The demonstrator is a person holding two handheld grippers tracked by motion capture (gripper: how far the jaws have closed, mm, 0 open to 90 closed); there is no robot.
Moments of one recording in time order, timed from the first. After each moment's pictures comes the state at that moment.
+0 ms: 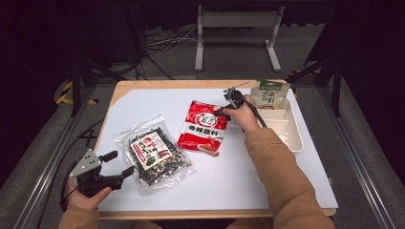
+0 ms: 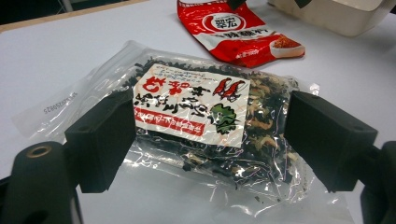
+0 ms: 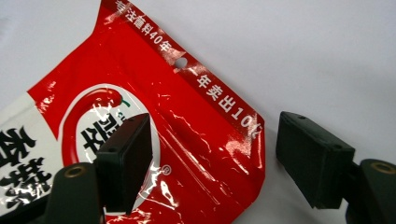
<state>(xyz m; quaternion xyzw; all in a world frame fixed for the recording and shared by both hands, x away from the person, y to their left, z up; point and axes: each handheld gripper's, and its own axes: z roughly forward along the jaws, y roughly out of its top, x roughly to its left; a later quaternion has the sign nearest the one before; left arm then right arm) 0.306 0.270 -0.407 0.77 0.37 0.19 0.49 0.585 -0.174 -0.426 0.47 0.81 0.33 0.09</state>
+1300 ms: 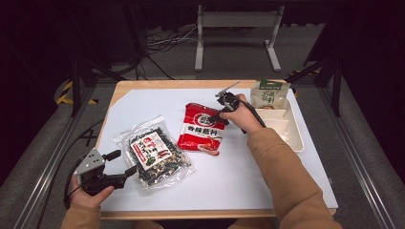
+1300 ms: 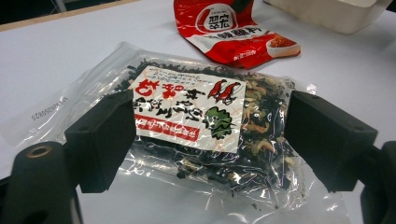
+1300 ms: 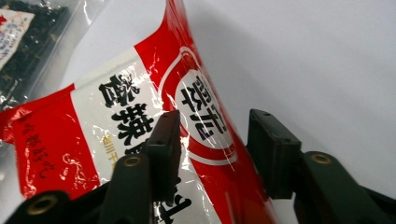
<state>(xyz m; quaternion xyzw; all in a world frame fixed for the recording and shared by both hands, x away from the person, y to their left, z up) 0.310 0.264 -0.408 0.77 0.36 0.19 0.49 0.563 -0.152 -0.408 0.36 0.88 0.32 0.02</state>
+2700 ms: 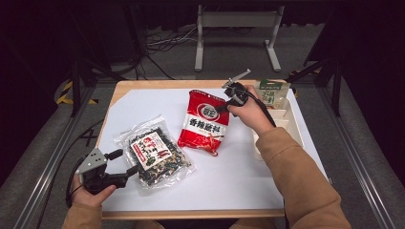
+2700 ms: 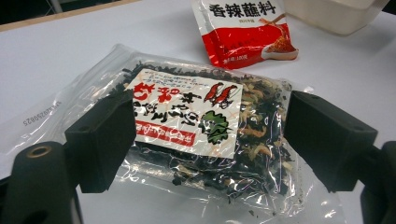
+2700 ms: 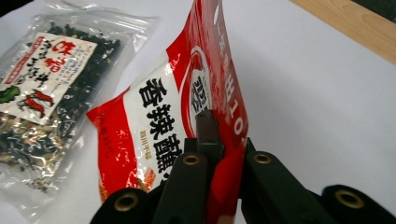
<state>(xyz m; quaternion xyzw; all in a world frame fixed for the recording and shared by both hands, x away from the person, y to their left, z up) 0.314 0.260 -0.407 0.78 0.35 0.18 0.49 0.527 -0.165 -0.334 0.32 0.88 0.35 0.07</state>
